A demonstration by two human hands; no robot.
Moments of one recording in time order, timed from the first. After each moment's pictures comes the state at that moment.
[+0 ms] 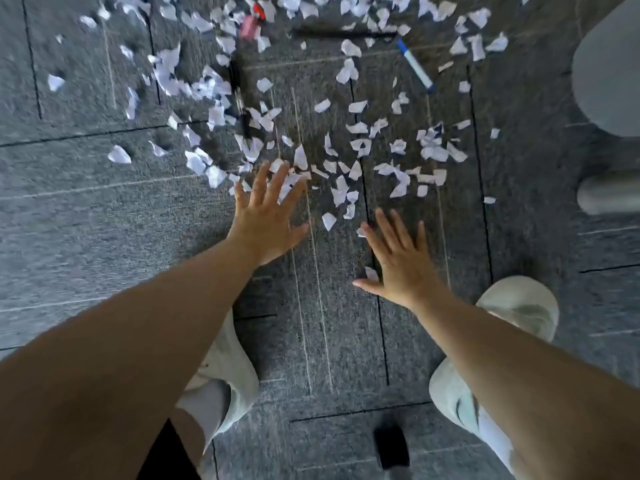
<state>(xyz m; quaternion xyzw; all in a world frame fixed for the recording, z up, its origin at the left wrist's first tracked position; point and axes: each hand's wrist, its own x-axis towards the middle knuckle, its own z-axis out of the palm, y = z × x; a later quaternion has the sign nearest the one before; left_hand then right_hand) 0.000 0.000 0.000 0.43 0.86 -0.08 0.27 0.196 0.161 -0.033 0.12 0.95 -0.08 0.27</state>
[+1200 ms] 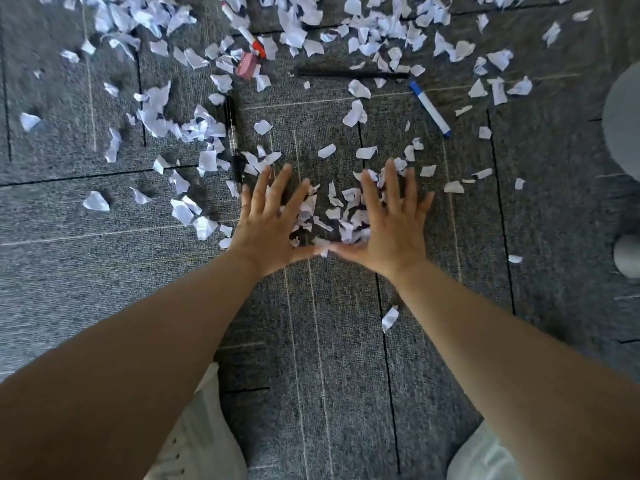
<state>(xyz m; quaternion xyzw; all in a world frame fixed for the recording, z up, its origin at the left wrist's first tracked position) -0.053 0.041 -0.035 0.44 0.86 -0.05 0.24 0.070 0.206 -0.046 0.24 0.95 -0.13 0.18</state>
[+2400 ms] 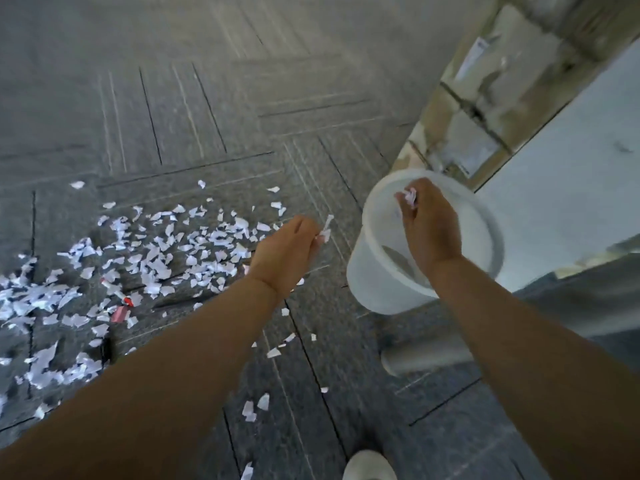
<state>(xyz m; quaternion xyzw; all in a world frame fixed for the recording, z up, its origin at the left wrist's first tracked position) -0.008 0.357 0.252 0.56 0.78 0.25 0.09 0.140 0.504 0.286 0.40 0.86 -0.16 -0.26</state>
